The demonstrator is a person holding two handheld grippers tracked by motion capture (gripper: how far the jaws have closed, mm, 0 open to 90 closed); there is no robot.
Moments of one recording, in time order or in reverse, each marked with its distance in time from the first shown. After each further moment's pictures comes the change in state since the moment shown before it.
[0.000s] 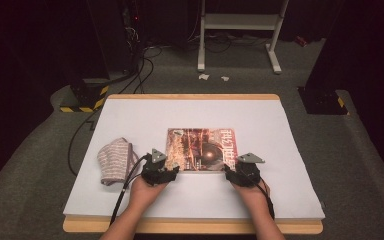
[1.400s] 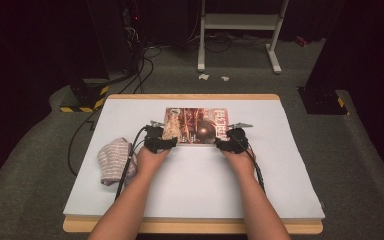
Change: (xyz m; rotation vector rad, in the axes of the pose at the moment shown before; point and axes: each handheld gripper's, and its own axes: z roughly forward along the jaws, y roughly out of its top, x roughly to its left) left arm 0.067 0.067 0.071 0.004 0.096 -0.179; right arm -0.026 0.079 0.089 0.046 0.046 0.095
